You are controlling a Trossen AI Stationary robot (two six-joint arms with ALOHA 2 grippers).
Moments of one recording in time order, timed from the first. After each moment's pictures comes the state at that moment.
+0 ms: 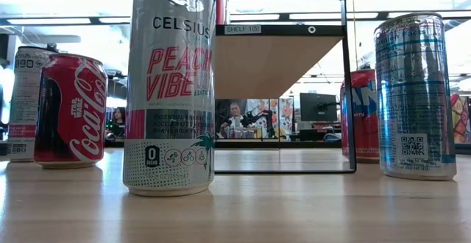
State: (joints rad) left arm -0.60 1.95 2.31 -1.39 -0.50 -0.22; right arm 0.42 1.69 1.47 -0.20 0.15 0.02
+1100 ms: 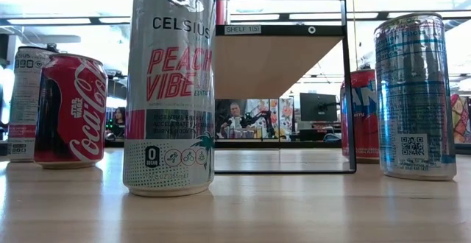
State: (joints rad) left arm -0.59 1.80 2.20 -1.21 -0.62 0.16; right arm 0.35 1.44 1.24 -0.18 0.19 0.01
